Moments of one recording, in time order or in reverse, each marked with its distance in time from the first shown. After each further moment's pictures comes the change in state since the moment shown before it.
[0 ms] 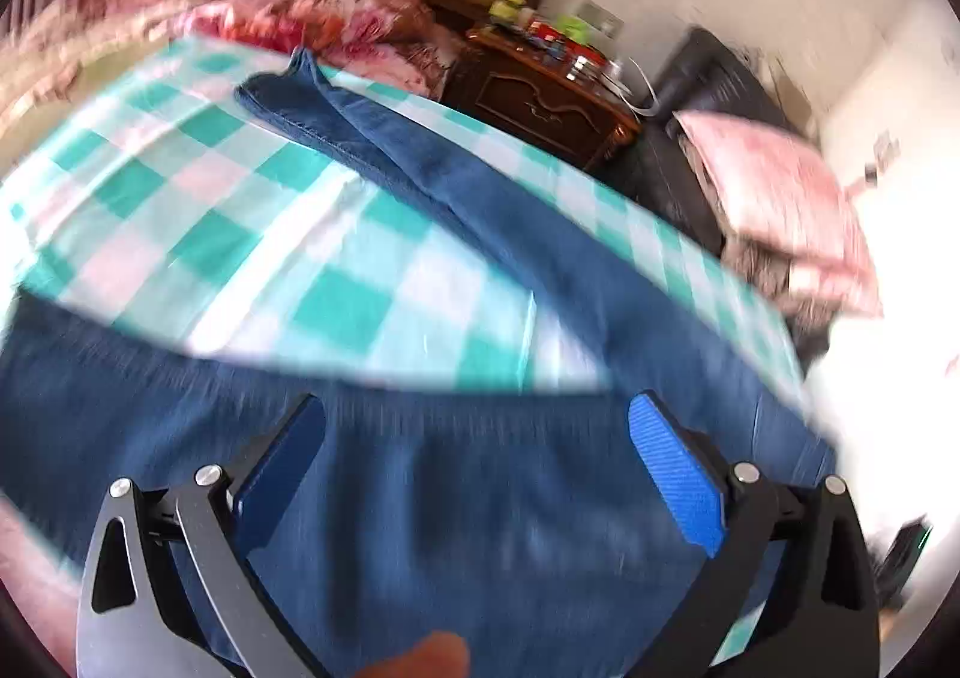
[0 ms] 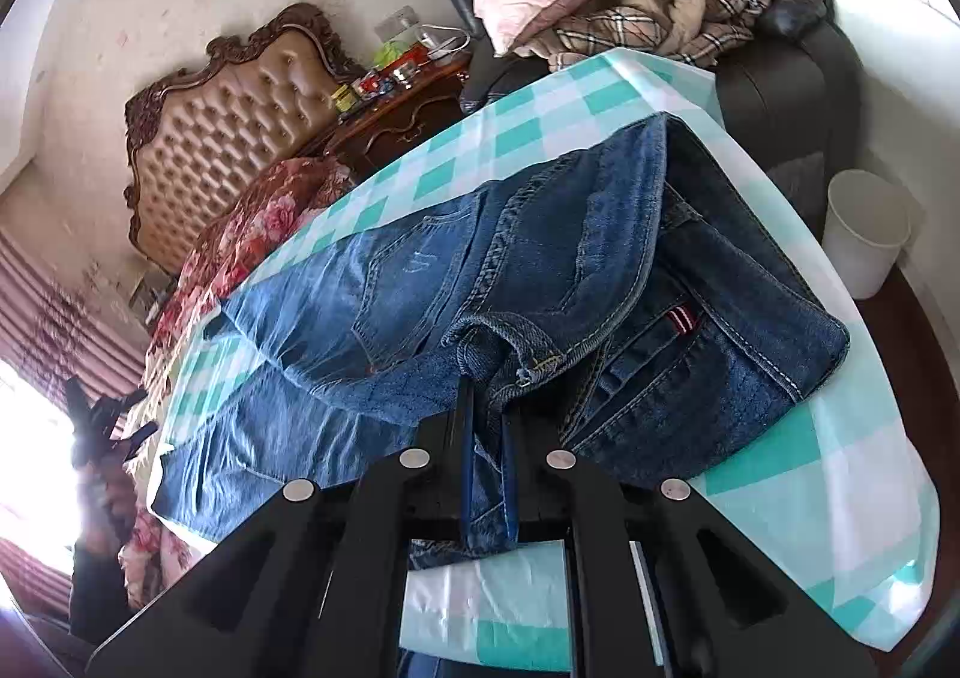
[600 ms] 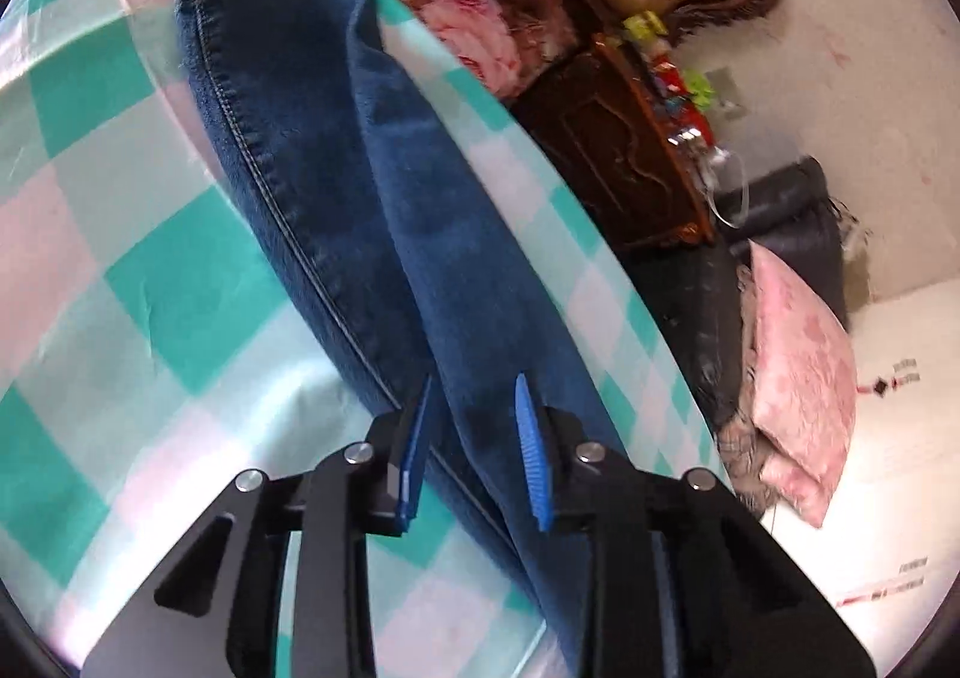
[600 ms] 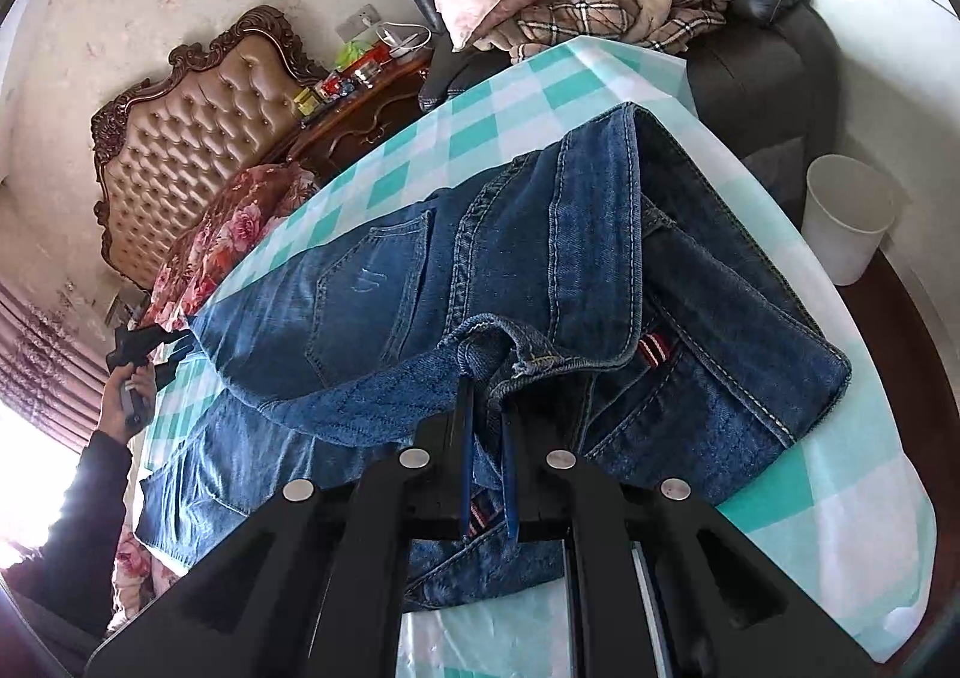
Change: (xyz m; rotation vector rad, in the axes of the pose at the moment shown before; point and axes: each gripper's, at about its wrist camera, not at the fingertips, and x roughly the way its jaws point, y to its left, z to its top) left arm 0.186 0.084 0.162 -0.425 0.090 -0.077; right arm 0.024 -0.021 0.007 0.042 0.016 -0.065
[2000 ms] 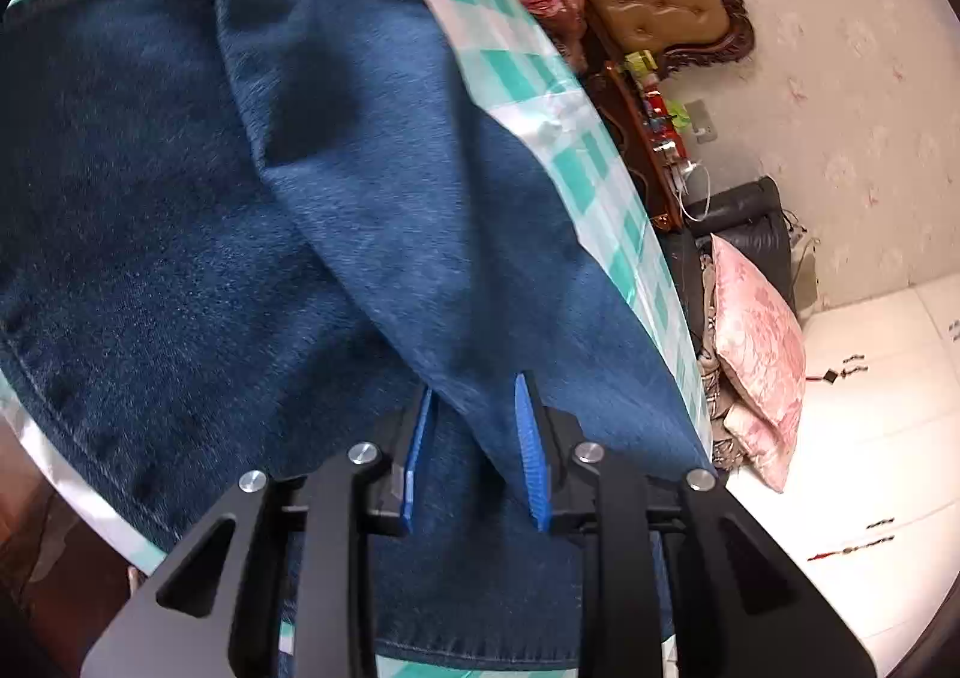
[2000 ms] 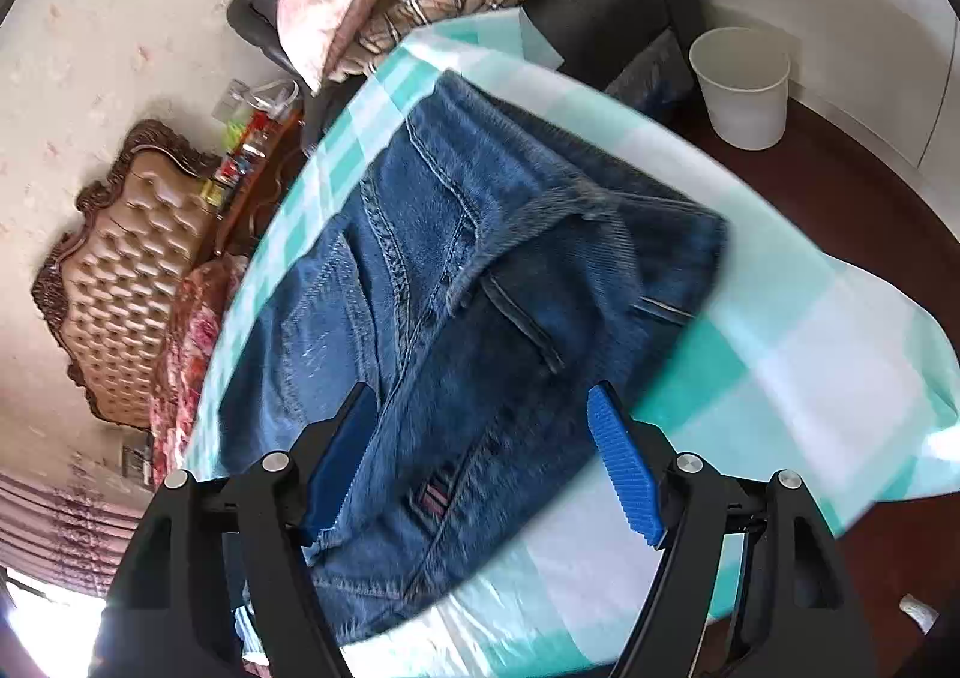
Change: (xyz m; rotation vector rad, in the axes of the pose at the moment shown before) left arm -0.181 0.152 -0.217 -0.098 -0.052 -0.129; right arm -0.011 -0.043 -0.015 0.413 0.019 -0.074
